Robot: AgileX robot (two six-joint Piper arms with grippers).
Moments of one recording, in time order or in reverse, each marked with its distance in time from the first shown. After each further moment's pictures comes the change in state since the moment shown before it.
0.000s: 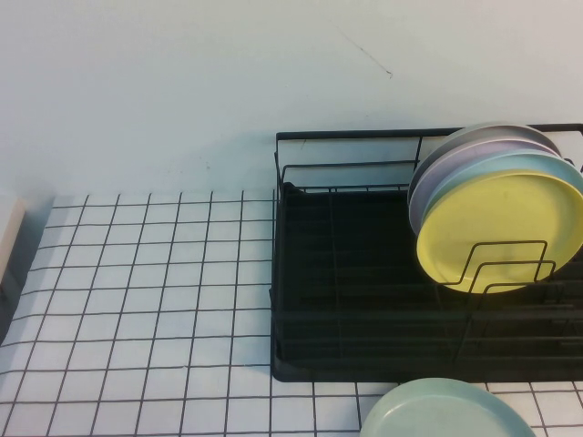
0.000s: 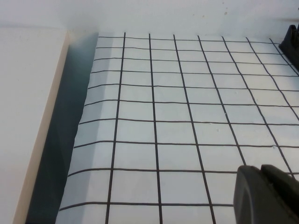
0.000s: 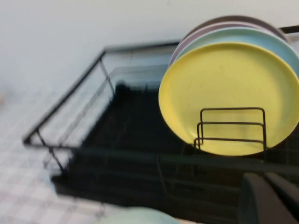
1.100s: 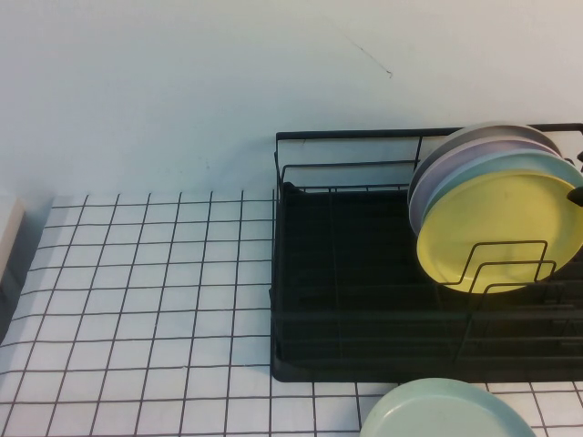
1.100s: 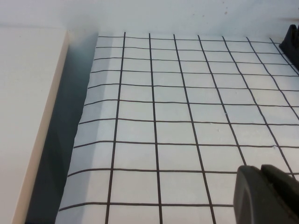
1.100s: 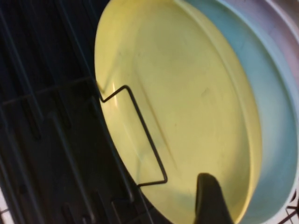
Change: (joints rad) right arm 0.038 1.265 -0.952 -0.265 0.260 -0.991; left arm 0.000 0.000 0.000 0.000 0.000 0.000
